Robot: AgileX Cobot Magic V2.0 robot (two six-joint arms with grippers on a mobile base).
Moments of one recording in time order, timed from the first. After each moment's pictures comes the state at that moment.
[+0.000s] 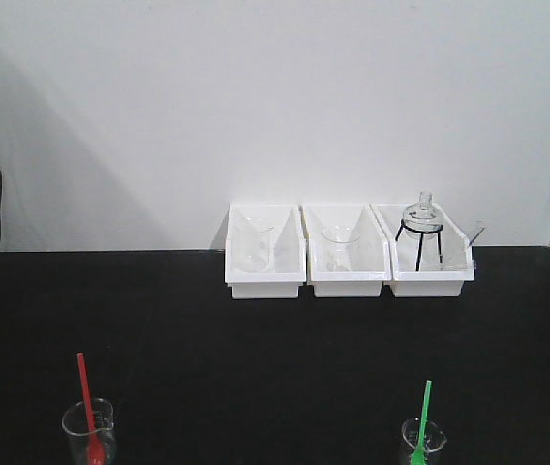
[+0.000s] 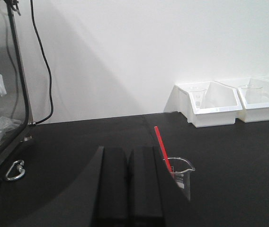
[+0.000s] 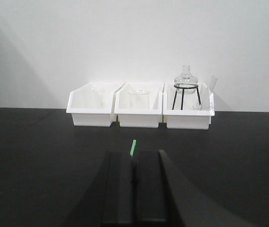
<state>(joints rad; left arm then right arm) -0.06 -0.01 0.03 -0.07 -0.03 0.08 0.18 -0.01 0.03 -0.04 -0.01 0.06</state>
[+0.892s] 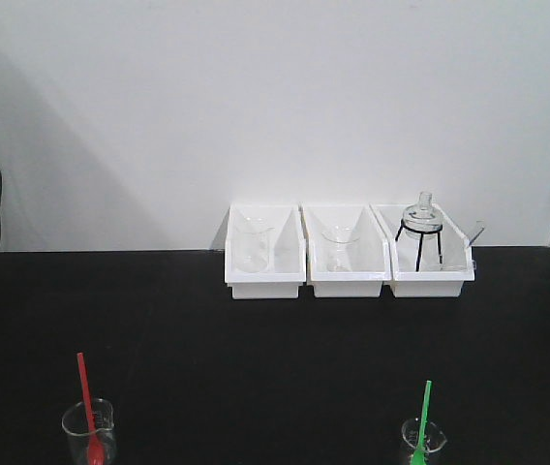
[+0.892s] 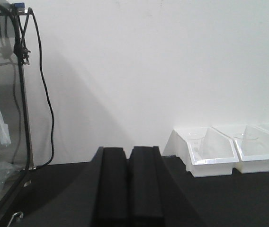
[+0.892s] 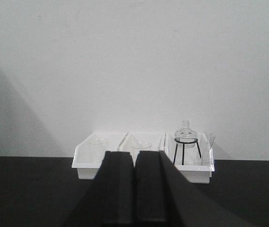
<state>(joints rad) -0.06 0.17 -0.31 -0.10 0.05 0.08 0.18 0.14 -0.37 -0.04 0.15 0.08</state>
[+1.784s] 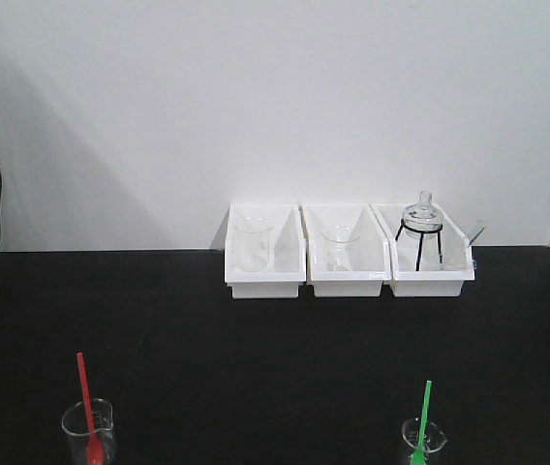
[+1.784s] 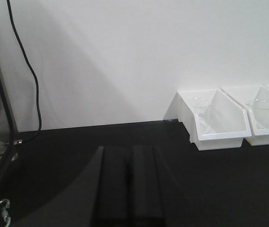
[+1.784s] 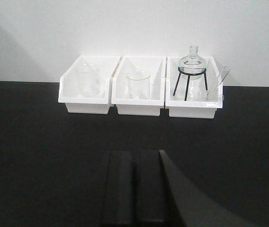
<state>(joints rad) -0.06 0.86 -0.75 -0.10 0.06 0.08 0.18 0.85 -0.74 -0.04 0.22 0.08</state>
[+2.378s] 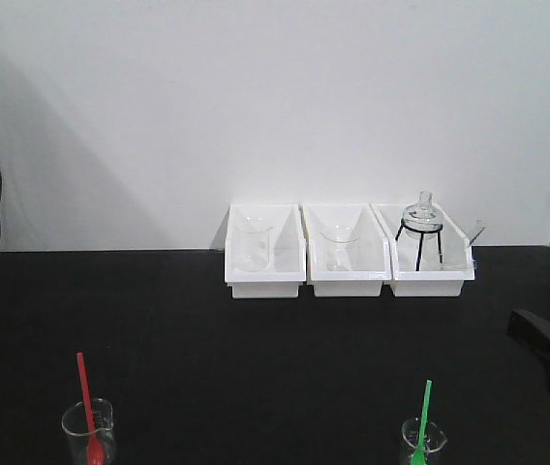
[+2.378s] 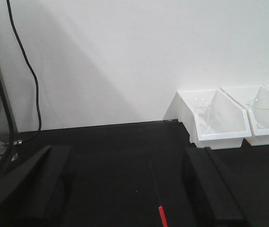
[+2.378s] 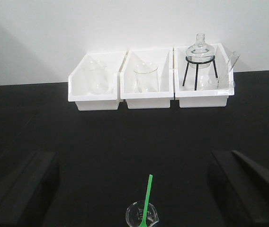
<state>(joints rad) -0.06 0.86 -0.75 -0.10 0.05 0.08 0.18 0.87 -0.75 0.05 0.23 0.08</state>
